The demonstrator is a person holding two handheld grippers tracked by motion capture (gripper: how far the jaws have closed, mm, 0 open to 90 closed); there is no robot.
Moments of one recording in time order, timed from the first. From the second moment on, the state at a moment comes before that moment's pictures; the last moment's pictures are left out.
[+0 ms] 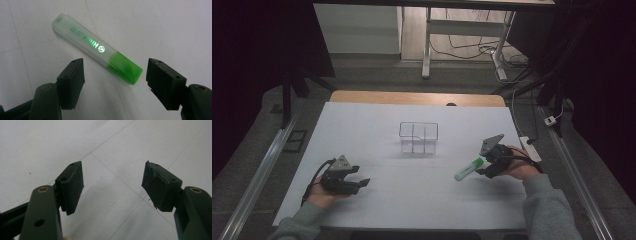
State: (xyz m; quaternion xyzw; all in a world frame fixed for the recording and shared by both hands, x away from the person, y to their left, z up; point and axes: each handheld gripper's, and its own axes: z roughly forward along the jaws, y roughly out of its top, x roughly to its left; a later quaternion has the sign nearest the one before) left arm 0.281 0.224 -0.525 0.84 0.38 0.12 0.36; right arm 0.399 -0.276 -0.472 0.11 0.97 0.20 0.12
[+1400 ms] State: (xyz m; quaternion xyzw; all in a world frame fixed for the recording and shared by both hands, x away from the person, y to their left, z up) left arm 0.283 0.225 -0.527 0.85 0.38 0.12 0.36; right arm 0.436 -0.241 -0.490 -0.05 1.00 0.09 0.01
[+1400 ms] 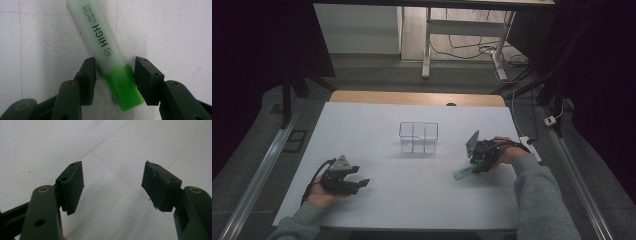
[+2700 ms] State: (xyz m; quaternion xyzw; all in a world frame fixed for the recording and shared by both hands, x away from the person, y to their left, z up) left arm 0.283 0.224 -0.526 0.85 0.37 0.12 0.36; right arm 0.395 -0.240 -0.478 0.08 0.96 0.25 0.04
